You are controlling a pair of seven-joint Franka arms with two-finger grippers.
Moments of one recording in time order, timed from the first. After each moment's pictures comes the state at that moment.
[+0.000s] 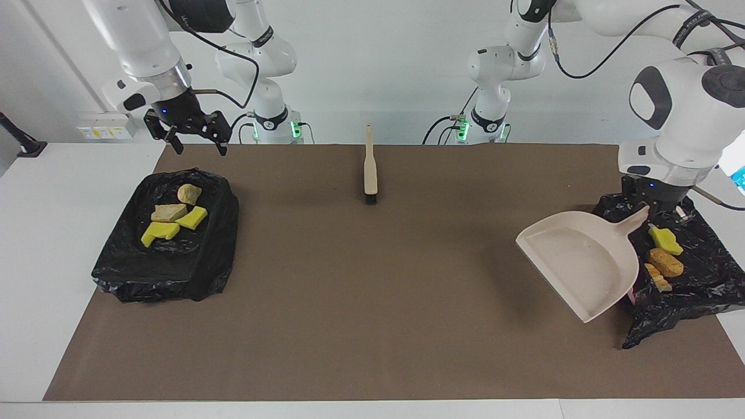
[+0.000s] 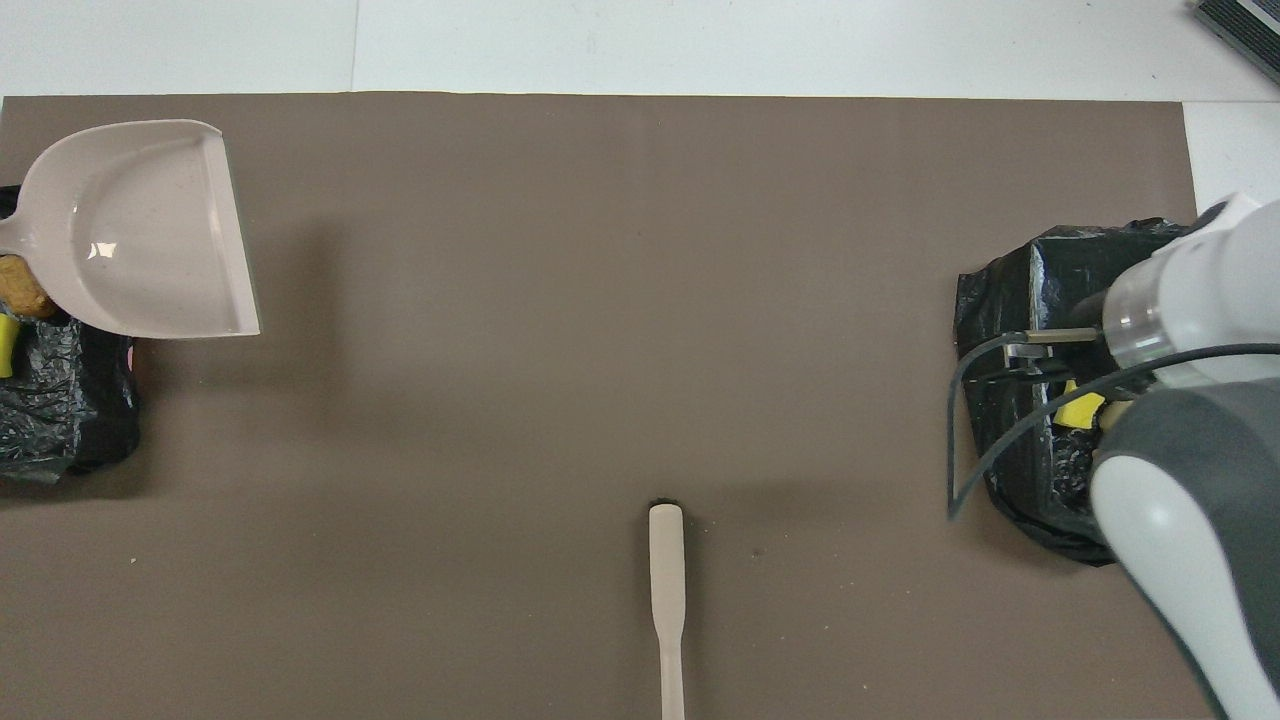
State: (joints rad) left arm 0.00 0.23 -0.04 -1.50 0.24 1.73 1.08; right arm 0.08 -0.09 -0.10 -1.64 -0.01 1.53 0.07
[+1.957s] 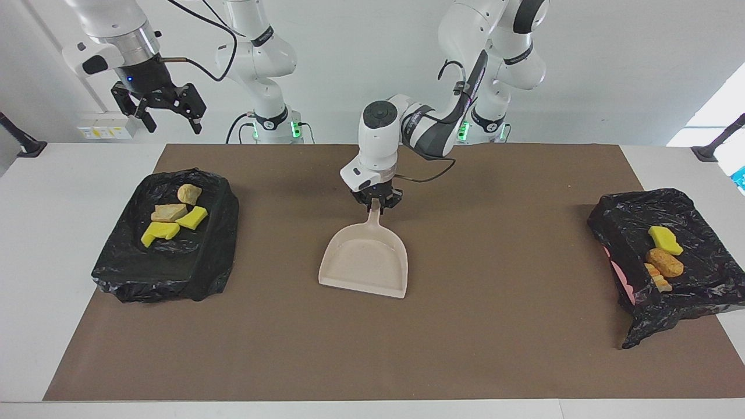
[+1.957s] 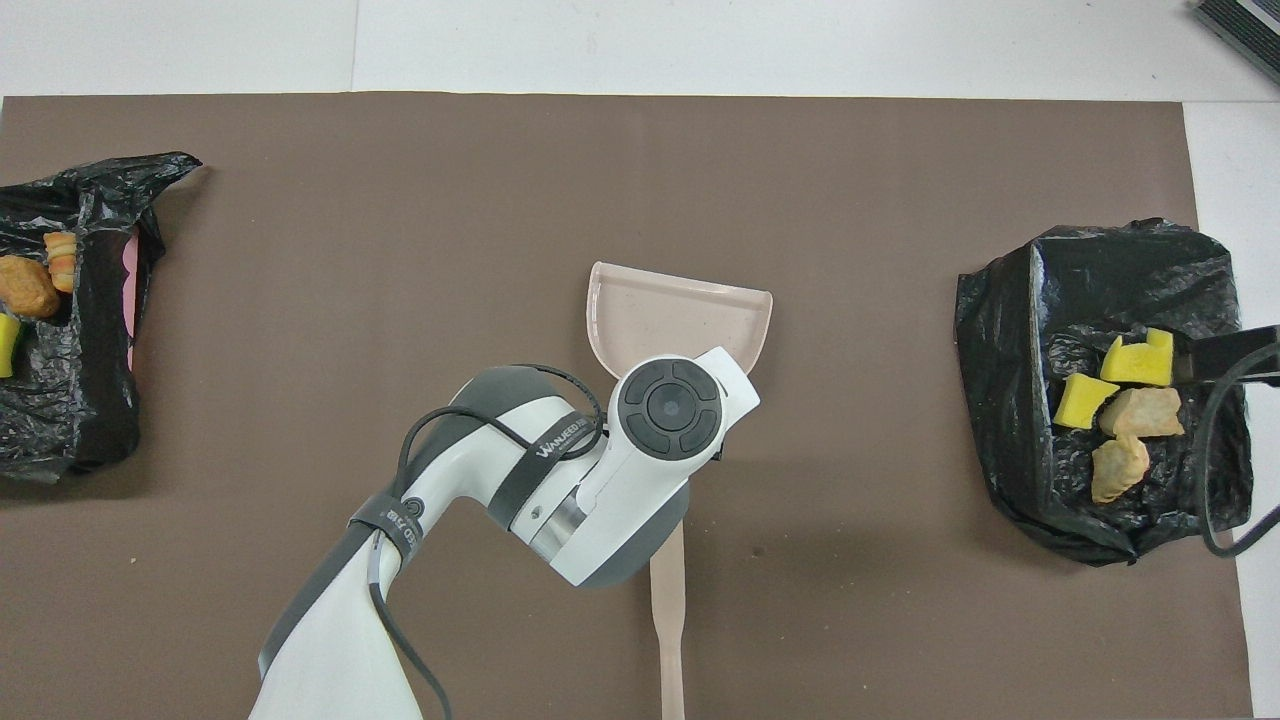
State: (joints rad) left arm -0.75 0.36 -0.03 -1.75 -0.01 2.13 -0.53; right arm 0.08 -0.11 -0.13 -1.58 -0.01 1.50 0.01
